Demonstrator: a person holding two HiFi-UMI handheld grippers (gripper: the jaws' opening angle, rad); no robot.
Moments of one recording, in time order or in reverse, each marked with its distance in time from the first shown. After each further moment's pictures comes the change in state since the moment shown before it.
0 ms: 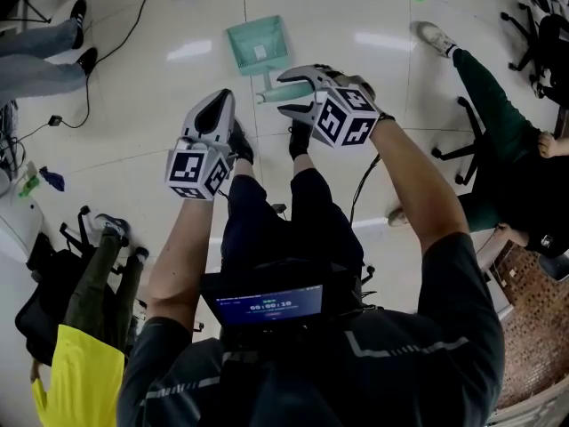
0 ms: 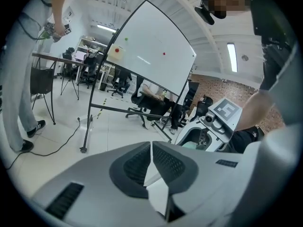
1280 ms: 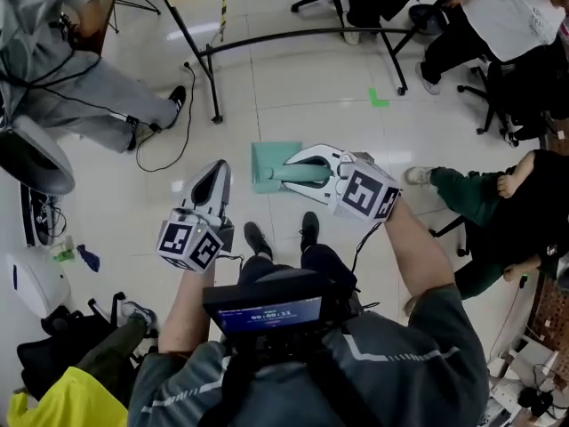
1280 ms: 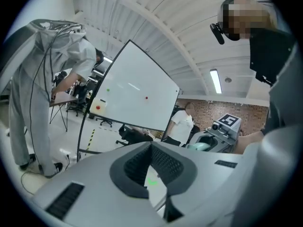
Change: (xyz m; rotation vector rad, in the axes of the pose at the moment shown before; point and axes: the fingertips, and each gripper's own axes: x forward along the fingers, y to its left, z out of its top) left arm -0.219 -0.147 0.310 0.053 -0.286 -0.103; right arm -0.301 0.067 0.305 -0.013 -0.322 -0.179
